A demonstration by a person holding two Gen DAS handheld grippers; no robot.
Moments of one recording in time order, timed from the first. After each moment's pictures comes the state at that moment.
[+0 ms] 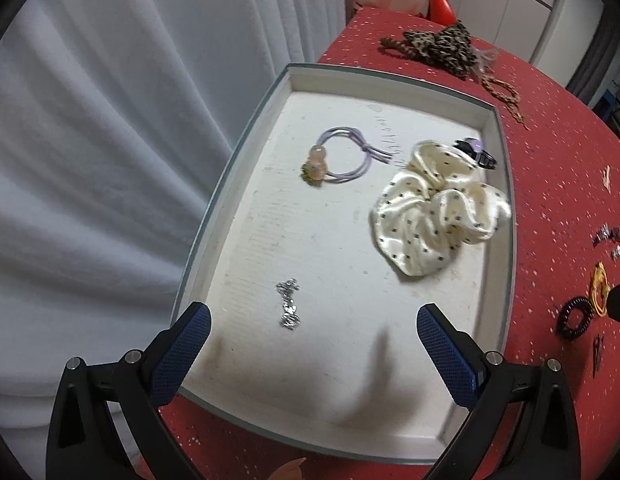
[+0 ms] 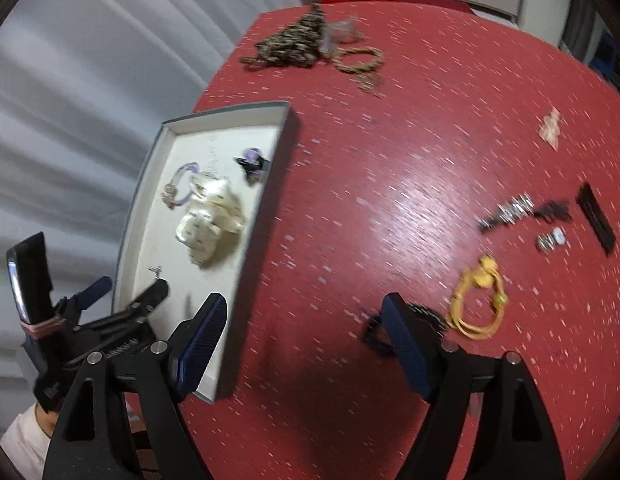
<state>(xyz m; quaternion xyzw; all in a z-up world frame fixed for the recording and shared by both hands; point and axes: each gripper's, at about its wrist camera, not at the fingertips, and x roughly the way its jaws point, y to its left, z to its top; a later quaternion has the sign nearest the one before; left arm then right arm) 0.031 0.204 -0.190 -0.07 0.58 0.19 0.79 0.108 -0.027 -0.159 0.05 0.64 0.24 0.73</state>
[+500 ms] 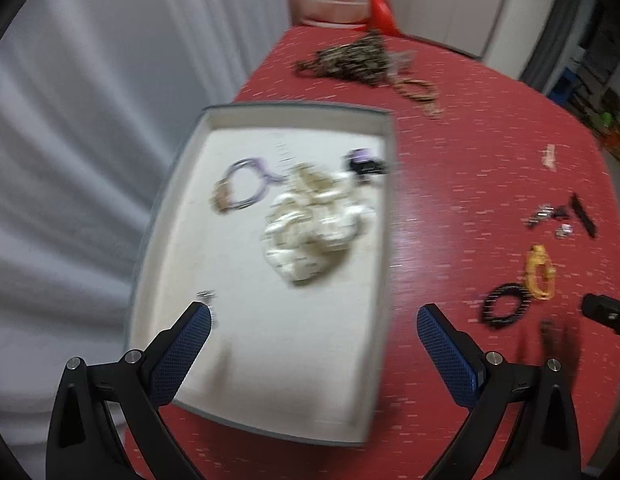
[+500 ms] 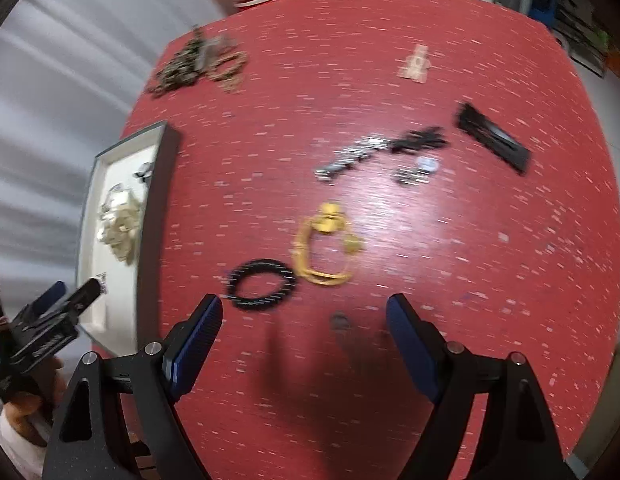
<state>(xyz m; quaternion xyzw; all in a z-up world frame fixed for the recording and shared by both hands) 0.048 0.134 -0.157 -0.06 0.57 0.11 0.81 0.104 -0.143 -0.174 0.09 0.65 0.15 0.74</state>
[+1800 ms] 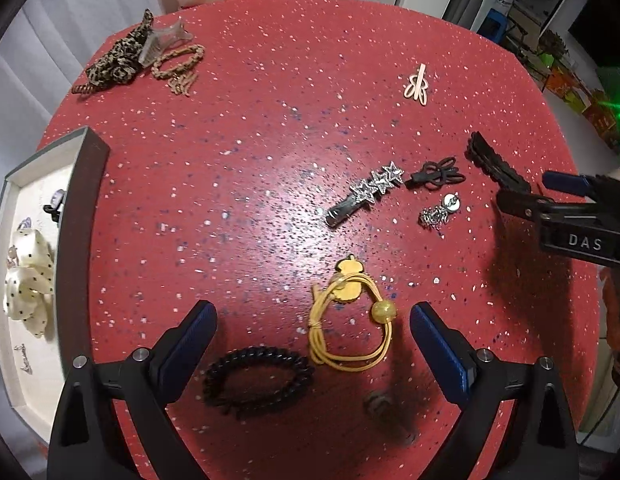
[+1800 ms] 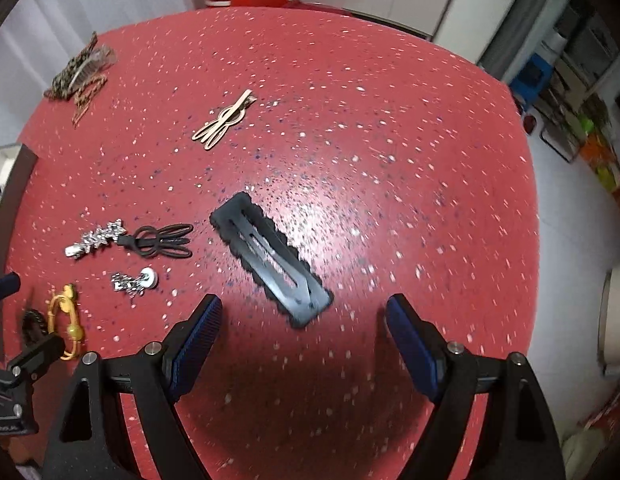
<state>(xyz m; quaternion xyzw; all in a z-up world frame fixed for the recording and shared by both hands) 0.138 -0.049 -0.223 -0.03 0.61 0.00 0.79 0.217 -0.237 -0.225 -0.10 0.61 0.13 0.78</state>
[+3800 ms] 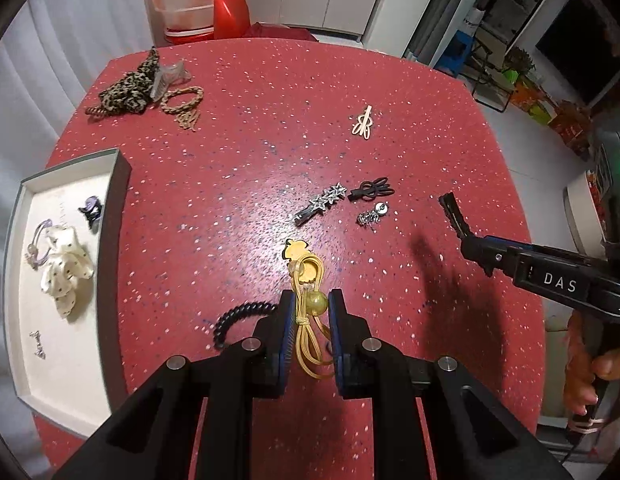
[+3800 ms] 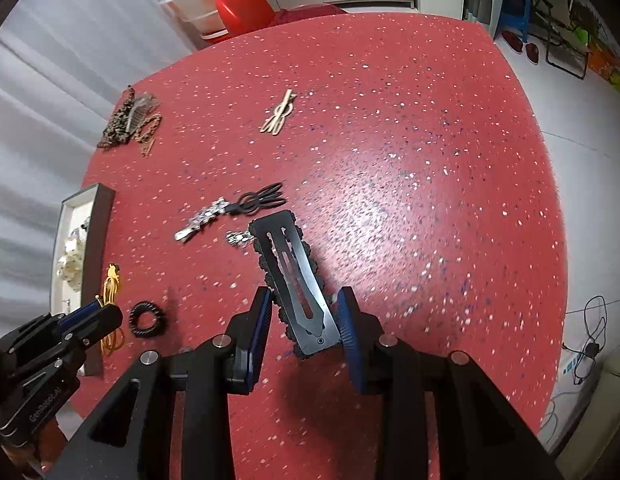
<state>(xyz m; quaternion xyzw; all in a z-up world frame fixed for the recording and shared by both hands) 0.098 -0.040 -0.147 -0.06 0.58 -0.06 0.81 0.134 -0.254 -0.159 0.08 0.63 0.13 0.77</state>
